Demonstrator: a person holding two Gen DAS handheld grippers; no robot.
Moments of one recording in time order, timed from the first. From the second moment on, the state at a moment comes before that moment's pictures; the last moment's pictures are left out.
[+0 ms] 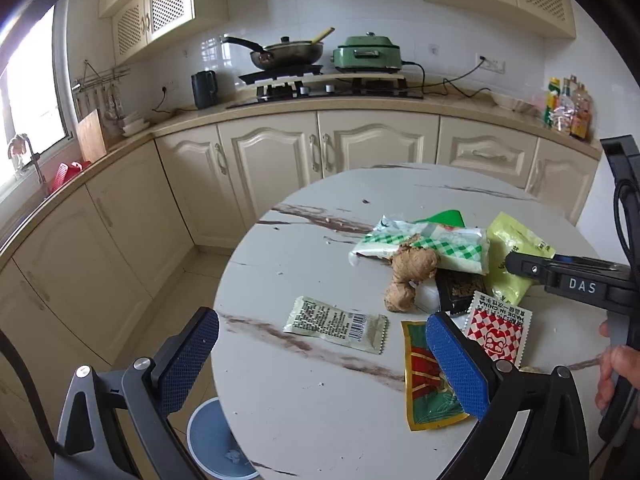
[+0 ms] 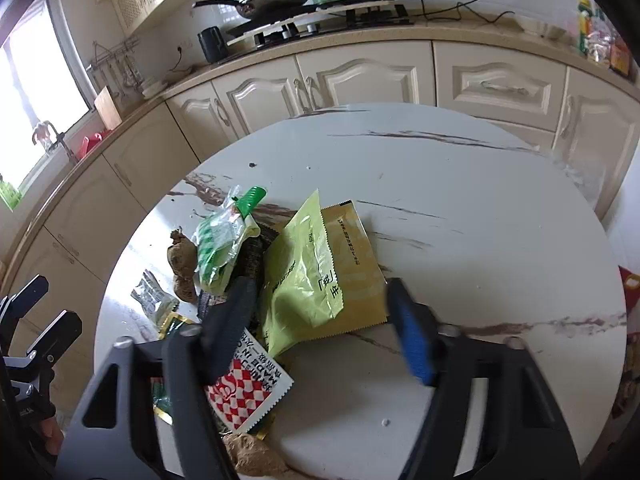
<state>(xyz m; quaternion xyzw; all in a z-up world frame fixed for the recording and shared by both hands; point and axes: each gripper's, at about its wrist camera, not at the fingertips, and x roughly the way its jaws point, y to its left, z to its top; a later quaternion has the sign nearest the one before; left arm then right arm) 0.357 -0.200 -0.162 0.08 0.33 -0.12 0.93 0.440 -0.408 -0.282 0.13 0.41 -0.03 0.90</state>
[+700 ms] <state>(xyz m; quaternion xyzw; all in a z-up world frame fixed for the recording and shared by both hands) 0.327 -0.288 -0.185 0.11 0.37 -0.27 0.88 0.310 -0.423 -0.221 0.03 0.32 -0.09 0.94</state>
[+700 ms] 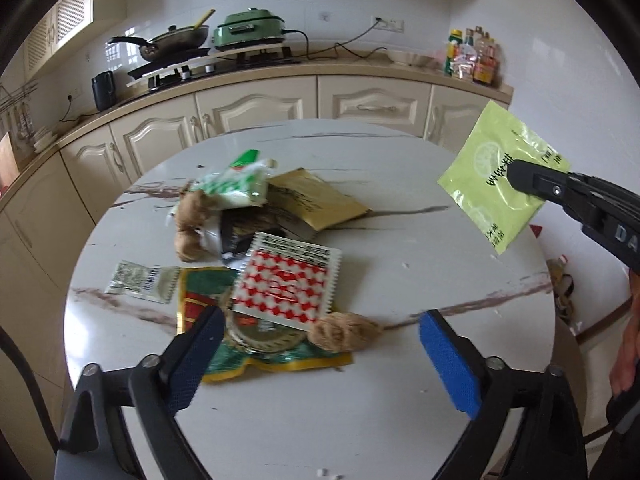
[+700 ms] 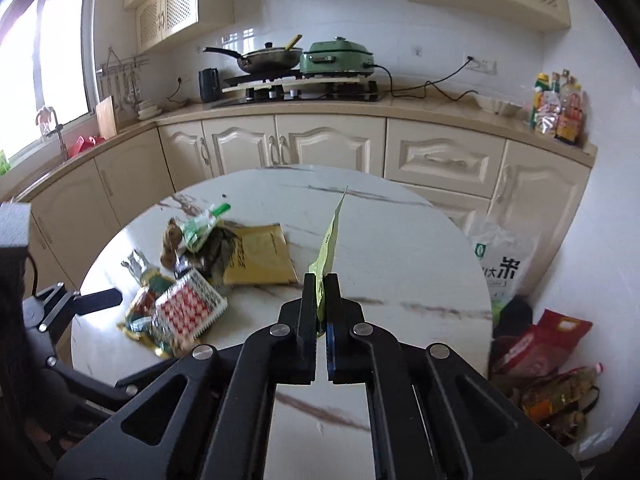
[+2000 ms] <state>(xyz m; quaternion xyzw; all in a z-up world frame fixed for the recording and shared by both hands) 0.299 0.010 -0.137 -0.05 0.31 -0.11 0.94 0.365 -0.161 -0.206 -0.04 0.30 0.15 0.94</state>
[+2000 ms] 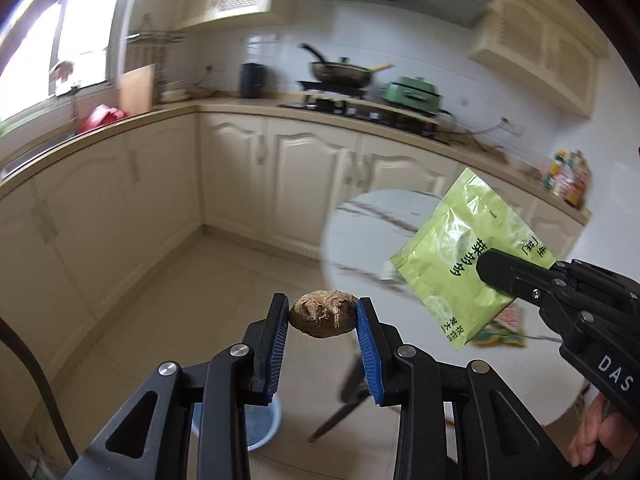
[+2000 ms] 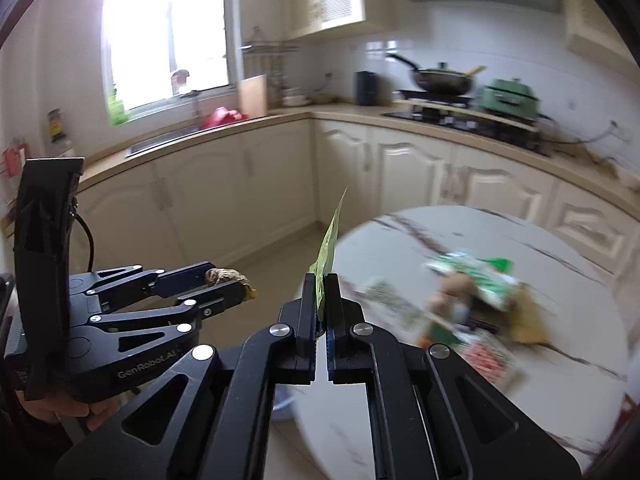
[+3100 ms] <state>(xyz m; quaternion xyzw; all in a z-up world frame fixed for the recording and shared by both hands) 0.450 0.155 -0.388 -0.13 0.57 0.01 0.81 0.559 0.001 -0.503 -0.08 0.52 0.18 0.83</state>
